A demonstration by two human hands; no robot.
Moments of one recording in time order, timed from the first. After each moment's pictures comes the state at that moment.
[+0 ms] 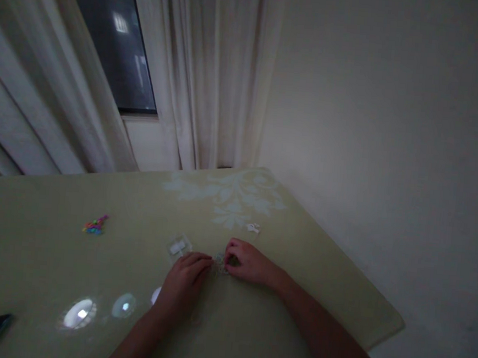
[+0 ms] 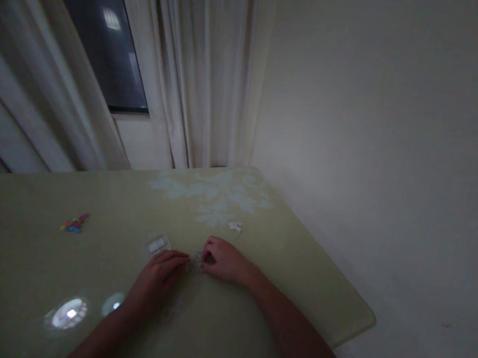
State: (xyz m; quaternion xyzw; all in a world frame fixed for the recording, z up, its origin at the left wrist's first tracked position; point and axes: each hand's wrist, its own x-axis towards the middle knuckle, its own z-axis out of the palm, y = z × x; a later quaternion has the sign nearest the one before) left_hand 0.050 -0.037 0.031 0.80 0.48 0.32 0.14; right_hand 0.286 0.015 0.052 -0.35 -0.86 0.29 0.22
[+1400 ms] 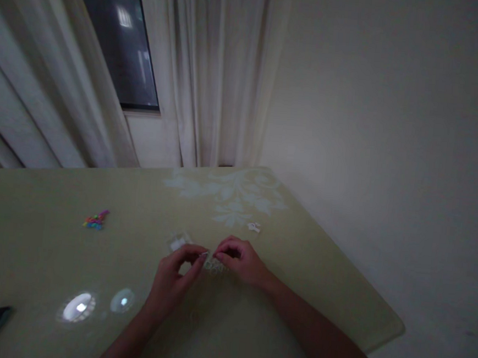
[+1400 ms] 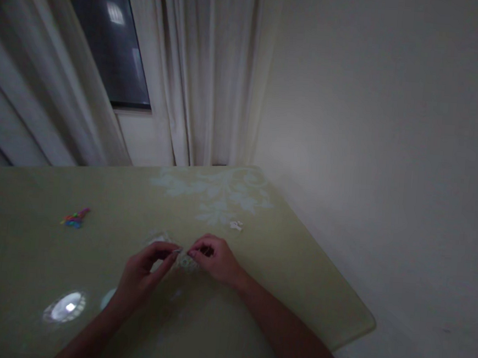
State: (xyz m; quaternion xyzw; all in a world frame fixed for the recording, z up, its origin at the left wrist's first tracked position) left_hand 0.046 -0.044 0.058 0.69 0.45 0.51 0.25; right_hand 0.261 0.003 0.052 -0.35 -0.70 0.47 0.41
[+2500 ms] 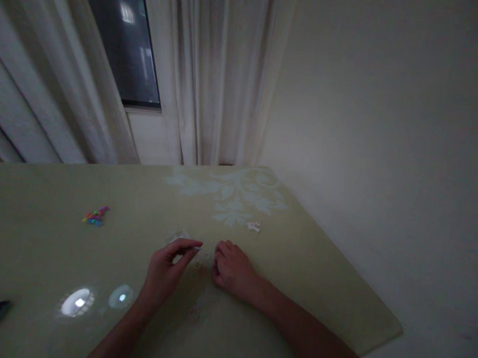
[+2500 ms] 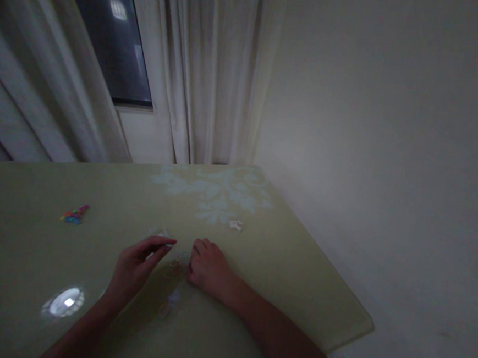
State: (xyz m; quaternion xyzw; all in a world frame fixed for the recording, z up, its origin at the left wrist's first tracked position) left_hand 0.035 -0.035 0.059 0.65 0.49 0.53 0.23; right_hand 0.242 -0.008 0.038 -0.39 -0.91 0.03 0.12
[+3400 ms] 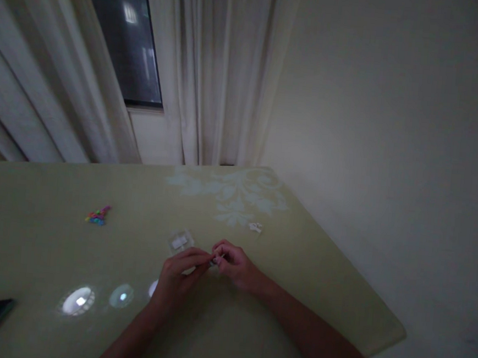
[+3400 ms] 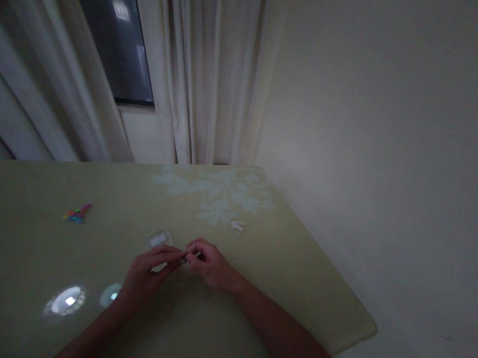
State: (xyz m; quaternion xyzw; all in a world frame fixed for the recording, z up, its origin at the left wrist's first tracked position) left_hand 0.051 -0.045 0.051 0.72 0.38 0.53 0.24; right_hand 0.249 -0.005 0.044 -0.27 -0.69 0.54 0.39
